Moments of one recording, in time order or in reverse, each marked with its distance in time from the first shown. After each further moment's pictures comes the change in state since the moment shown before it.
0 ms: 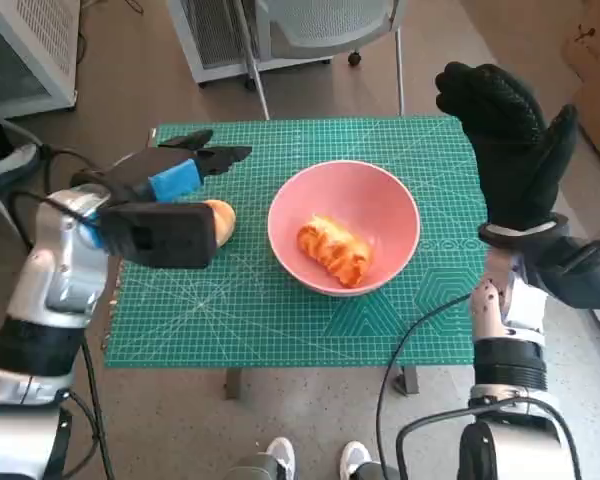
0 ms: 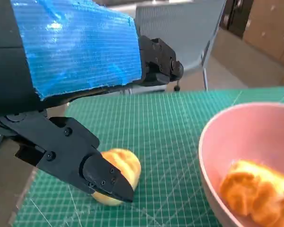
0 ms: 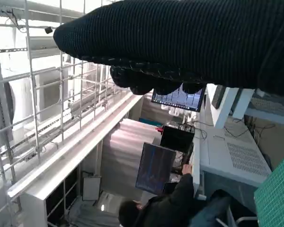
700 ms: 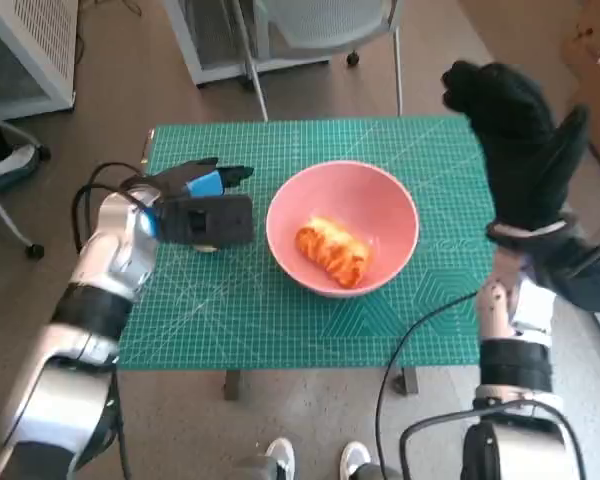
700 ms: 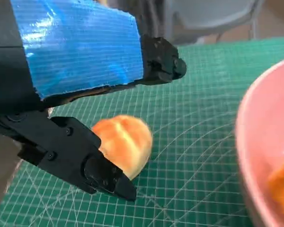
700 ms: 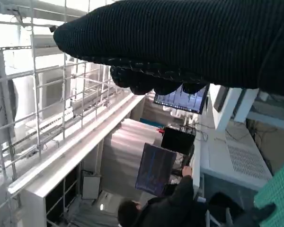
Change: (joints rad) left arm -0.181 -0.158 -0.138 0.557 0.106 0.007 0.153; right arm 0.015 -0.026 -0.007 -0.060 0.000 0.015 0.006
